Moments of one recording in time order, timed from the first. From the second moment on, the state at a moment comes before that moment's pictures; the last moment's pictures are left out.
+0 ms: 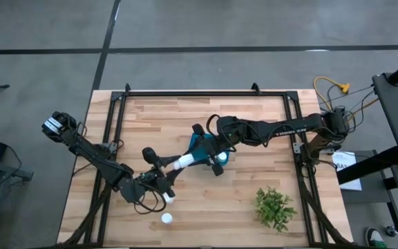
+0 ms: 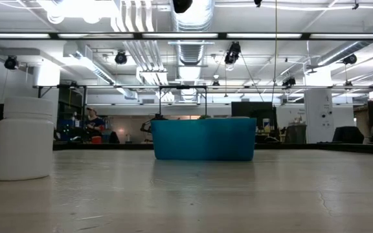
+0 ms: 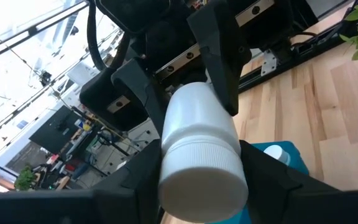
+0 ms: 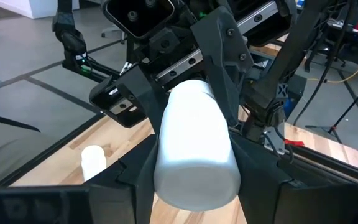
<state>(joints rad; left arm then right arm) -0.65 1.36 0.88 0.30 -1.20 0.51 0.03 1.67 1.30 0.10 -0.38 -0.24</state>
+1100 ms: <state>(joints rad) -0.62 1.36 0.88 0.25 -1.27 0.51 0.02 1.48 1.30 -0.43 -0.01 -0.22</state>
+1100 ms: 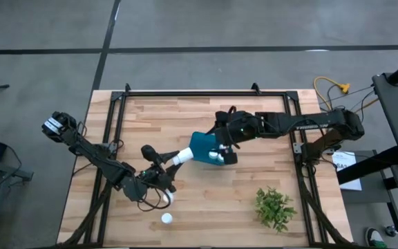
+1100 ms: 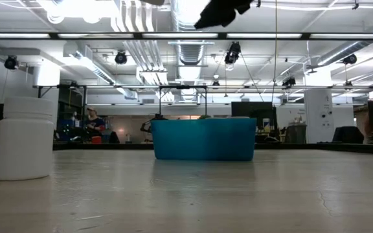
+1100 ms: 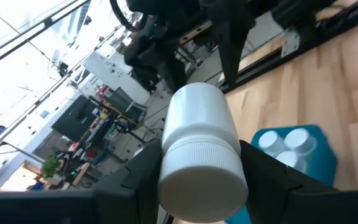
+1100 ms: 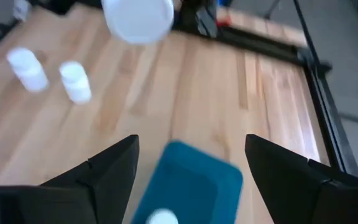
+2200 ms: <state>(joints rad) -0.03 1.36 1.16 -0.51 -0.24 0.08 0.02 1.24 0.94 -0.34 0.68 -0.09</state>
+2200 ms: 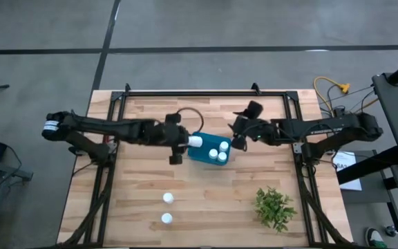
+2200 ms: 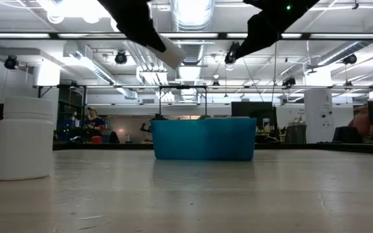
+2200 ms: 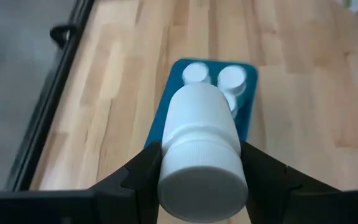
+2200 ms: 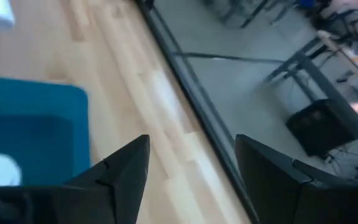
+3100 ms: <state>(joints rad) 0.08 1.98 1.80 -1.13 -0.22 0.33 0.01 1.19 0.92 -0.32 0.69 -0.13</state>
